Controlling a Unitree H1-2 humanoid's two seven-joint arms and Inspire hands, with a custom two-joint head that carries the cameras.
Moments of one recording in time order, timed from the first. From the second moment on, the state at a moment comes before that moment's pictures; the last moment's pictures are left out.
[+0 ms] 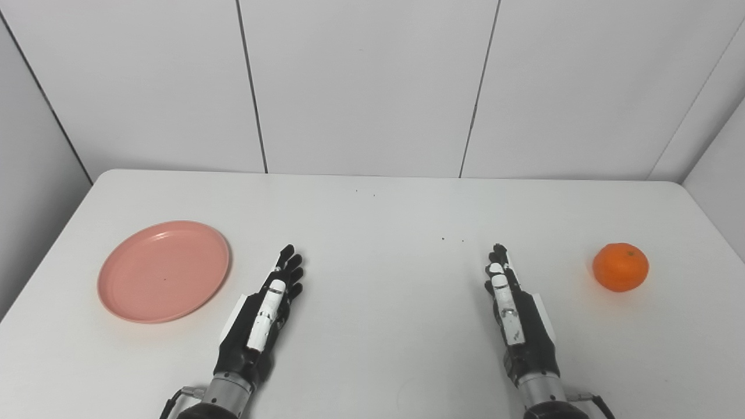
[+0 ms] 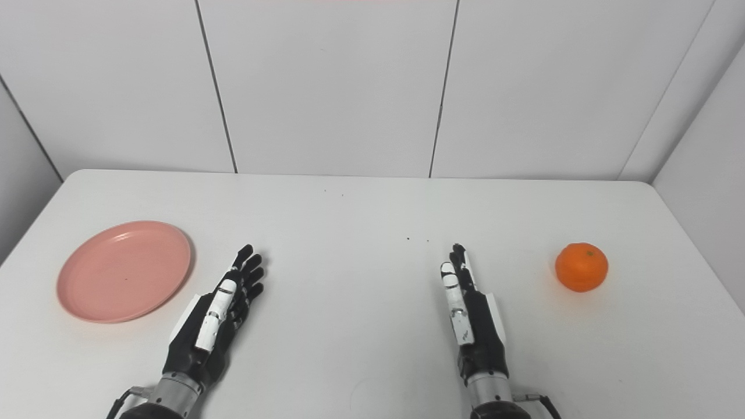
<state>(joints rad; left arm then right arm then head) -0.02 0.06 -0.09 -0.18 -0.13 0.17 -0.15 -0.02 0.05 0.05 -0.19 -0.02 0.20 -0.03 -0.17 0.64</state>
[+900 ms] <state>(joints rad) -0.02 0.03 -0.09 -0.18 -0.12 0.17 -0.14 -0.02 0.04 0.04 -0.19 -0.01 0.20 -0.03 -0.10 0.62</state>
